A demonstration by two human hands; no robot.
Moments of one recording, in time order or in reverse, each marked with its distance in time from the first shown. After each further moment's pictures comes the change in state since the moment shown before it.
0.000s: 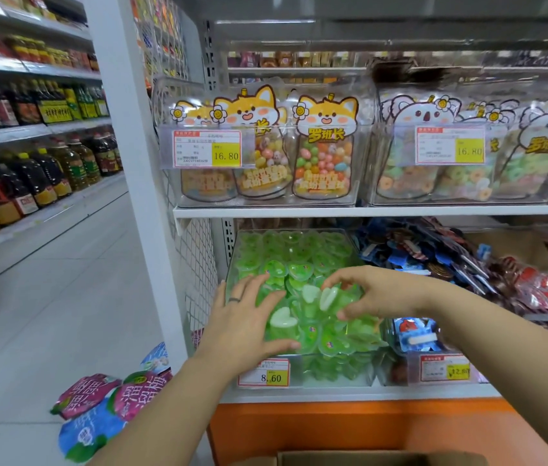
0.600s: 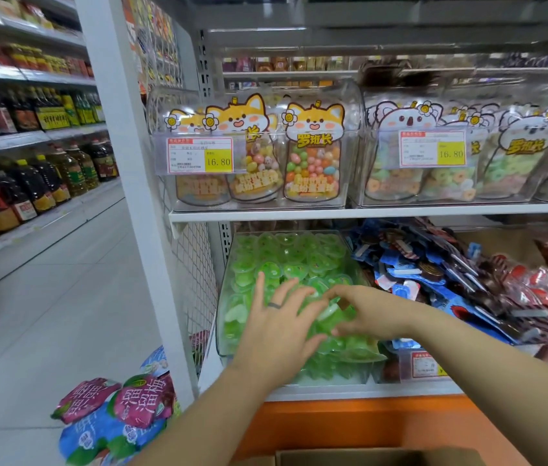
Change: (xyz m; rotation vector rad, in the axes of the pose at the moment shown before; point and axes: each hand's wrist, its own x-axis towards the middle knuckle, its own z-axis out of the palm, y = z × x) left_hand 0.004 0.053 0.002 0.046 0.424 0.239; right_hand -0.006 0.008 0.025 -0.173 0.053 0.016
